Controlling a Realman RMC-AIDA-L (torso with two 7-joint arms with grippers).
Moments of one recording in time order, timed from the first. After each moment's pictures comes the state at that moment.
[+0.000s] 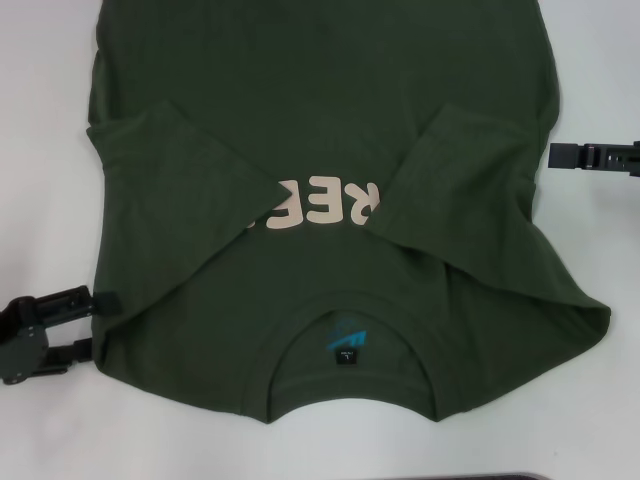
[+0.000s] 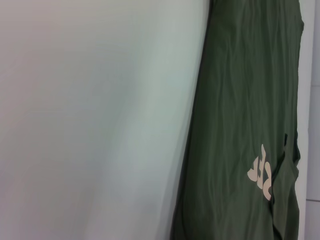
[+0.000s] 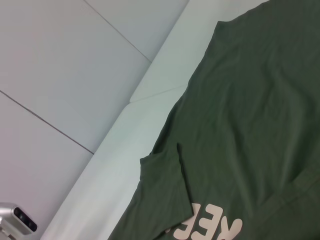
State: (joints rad) left arm -0.32 -2.06 -2.81 -0.70 -0.70 1.72 -2.44; right arm 0.45 1.93 -0.49 -0.66 -2.14 -1.73 1.98
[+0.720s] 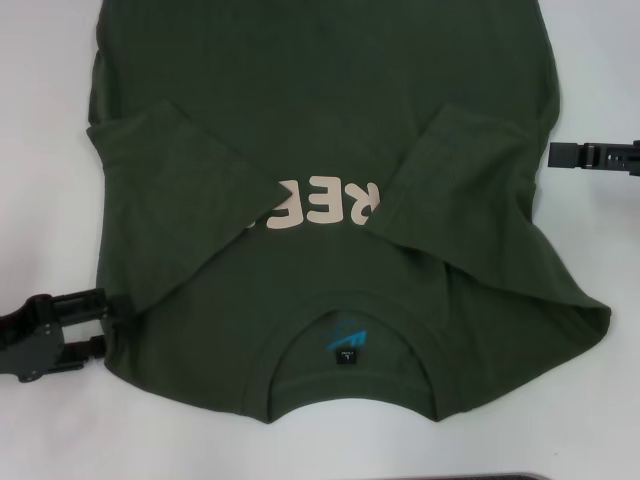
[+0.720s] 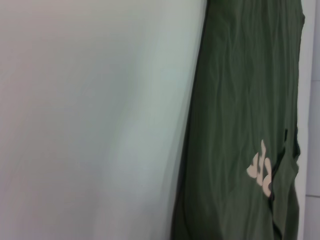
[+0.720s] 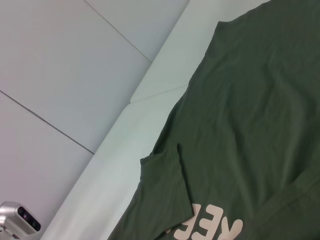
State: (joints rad) left arm -0.34 -2.07 -2.79 -0.68 -0.69 1.70 -2.45; right arm 0.45 1.93 -0.49 -0.66 -2.14 -1.73 1.98
